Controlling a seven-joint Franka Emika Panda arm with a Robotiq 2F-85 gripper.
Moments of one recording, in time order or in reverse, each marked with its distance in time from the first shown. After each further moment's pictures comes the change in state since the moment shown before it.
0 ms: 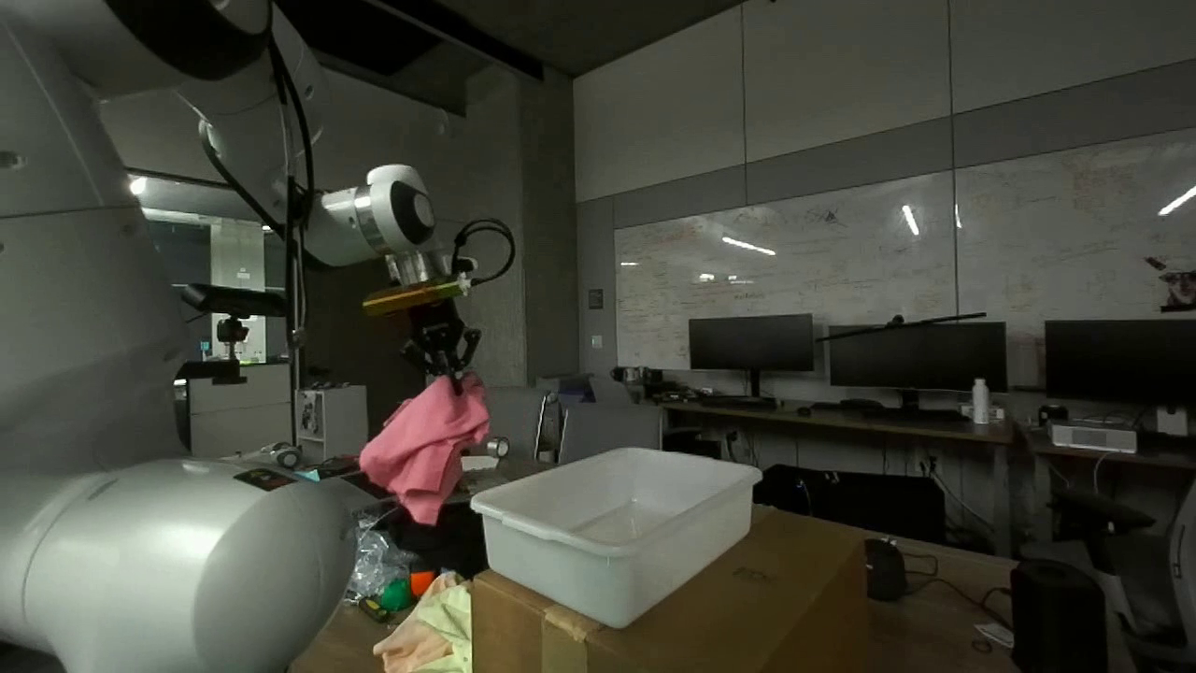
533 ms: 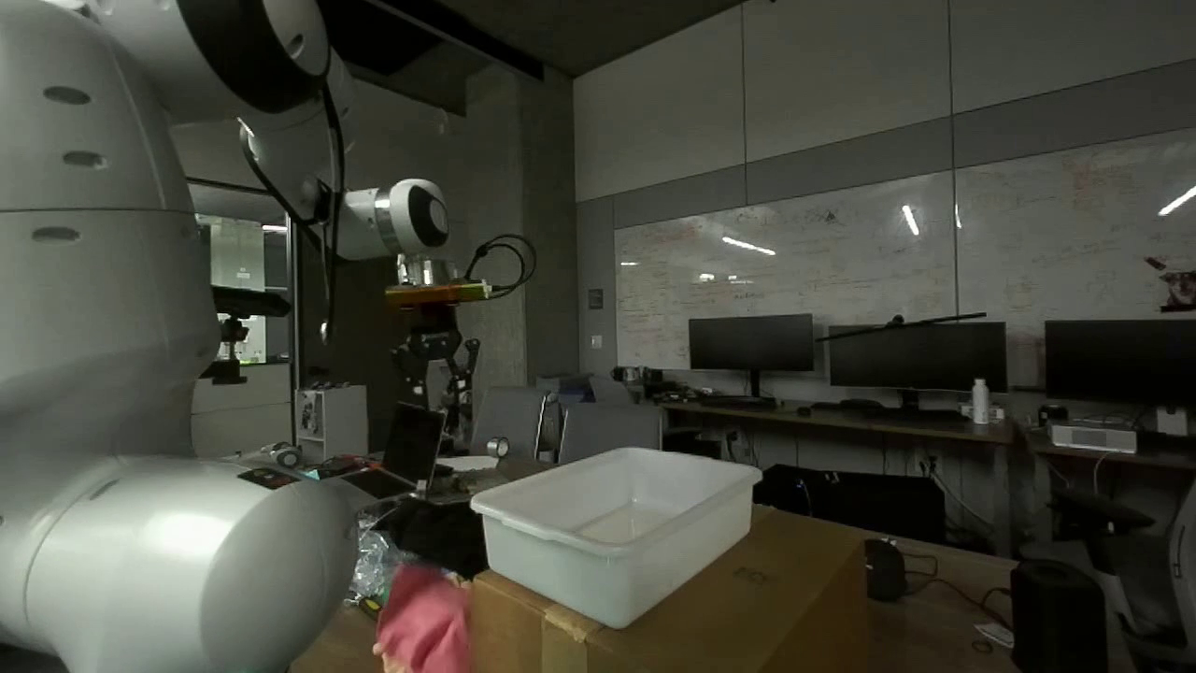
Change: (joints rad) arm 0.018 0.132 -0.013 0.143 0.049 -0.239 -0.299
